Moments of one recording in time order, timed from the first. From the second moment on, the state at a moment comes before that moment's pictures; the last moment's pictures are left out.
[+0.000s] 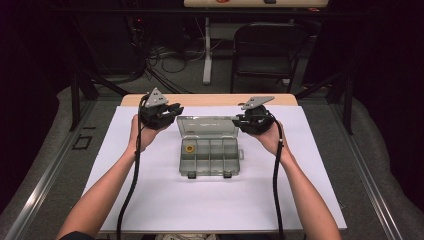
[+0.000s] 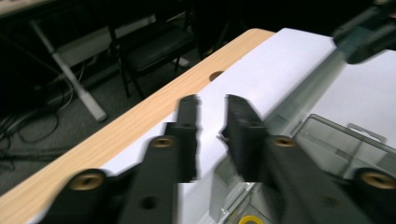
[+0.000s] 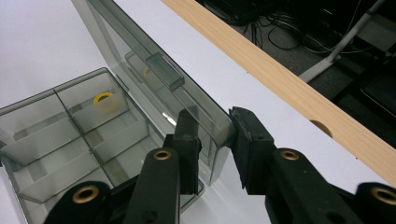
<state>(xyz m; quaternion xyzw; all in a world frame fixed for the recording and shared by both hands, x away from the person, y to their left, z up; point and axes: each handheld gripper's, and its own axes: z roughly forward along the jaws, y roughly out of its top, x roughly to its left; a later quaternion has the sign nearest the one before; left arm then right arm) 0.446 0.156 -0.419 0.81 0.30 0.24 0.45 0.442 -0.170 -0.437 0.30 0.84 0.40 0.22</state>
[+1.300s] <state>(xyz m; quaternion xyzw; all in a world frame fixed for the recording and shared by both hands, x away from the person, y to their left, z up) 0.419 0.149 -0.443 0.83 0.28 0.23 0.43 0.423 -0.182 -0.415 0.28 0.83 0.45 0.17</state>
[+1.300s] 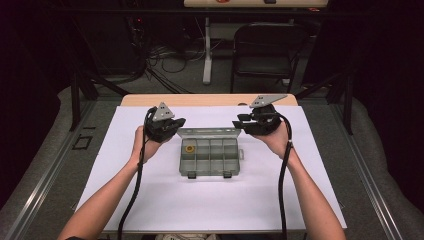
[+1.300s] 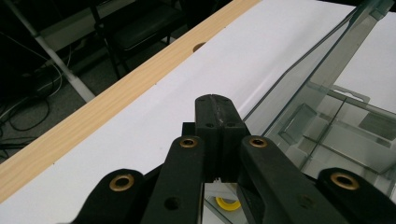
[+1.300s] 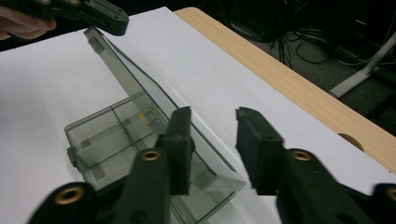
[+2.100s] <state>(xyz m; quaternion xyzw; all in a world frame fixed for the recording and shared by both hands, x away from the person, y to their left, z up) 0.402 0.148 -0.450 0.84 0.27 0.23 0.42 0.410 -0.164 -0.434 0.27 0.84 0.43 0.19</state>
